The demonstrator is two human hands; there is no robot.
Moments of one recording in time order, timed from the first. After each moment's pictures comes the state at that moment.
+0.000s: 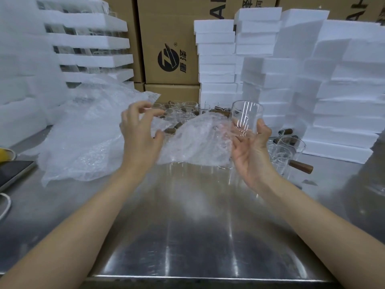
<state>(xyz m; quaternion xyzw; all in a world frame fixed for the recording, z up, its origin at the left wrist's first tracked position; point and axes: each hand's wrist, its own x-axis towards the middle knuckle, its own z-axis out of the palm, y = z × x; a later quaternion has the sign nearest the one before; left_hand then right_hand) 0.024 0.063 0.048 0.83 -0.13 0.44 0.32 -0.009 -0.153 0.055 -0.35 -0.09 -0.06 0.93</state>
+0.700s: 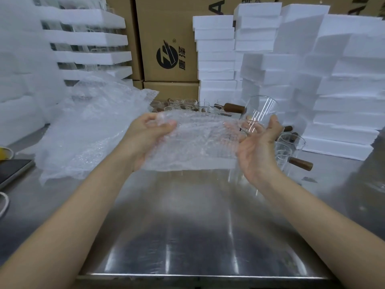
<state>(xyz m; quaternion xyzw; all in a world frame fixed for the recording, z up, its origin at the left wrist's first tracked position) 0.017 0.060 0.067 0.68 -0.04 0.05 0.73 0.000 -0.161 0.050 -0.37 -0.04 -0.11 0.92</state>
